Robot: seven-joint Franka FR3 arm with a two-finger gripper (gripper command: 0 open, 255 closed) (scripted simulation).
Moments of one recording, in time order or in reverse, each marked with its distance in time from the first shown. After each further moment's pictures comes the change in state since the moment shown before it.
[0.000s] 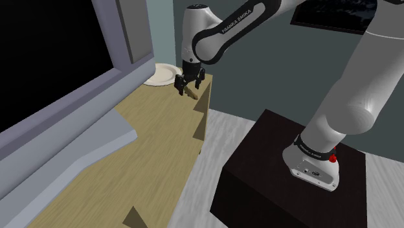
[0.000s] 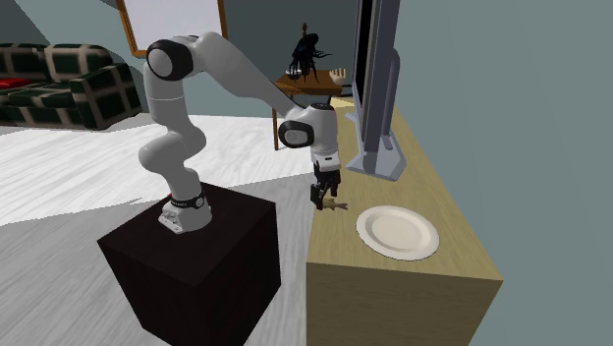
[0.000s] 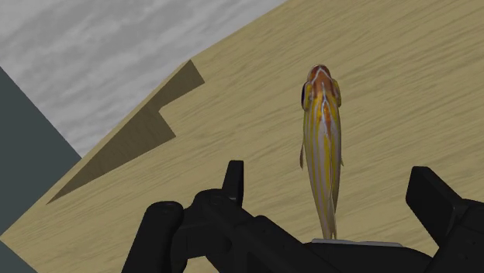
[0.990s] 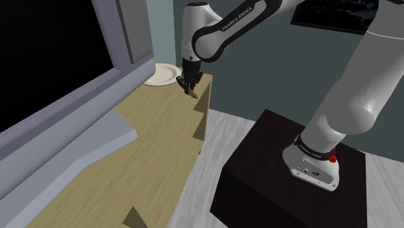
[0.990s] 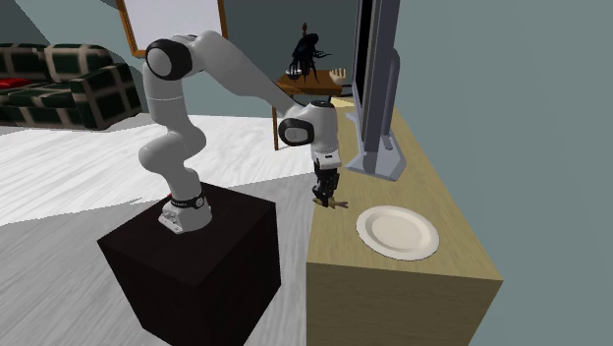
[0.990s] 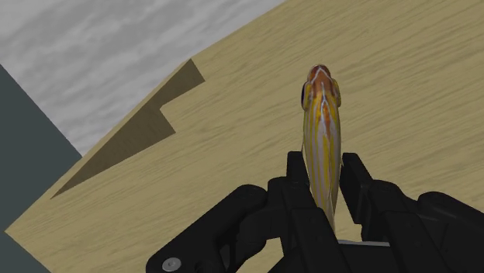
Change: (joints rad) arm 0.000 -0.010 0.001 0.008 0.004 -0.017 -0.003
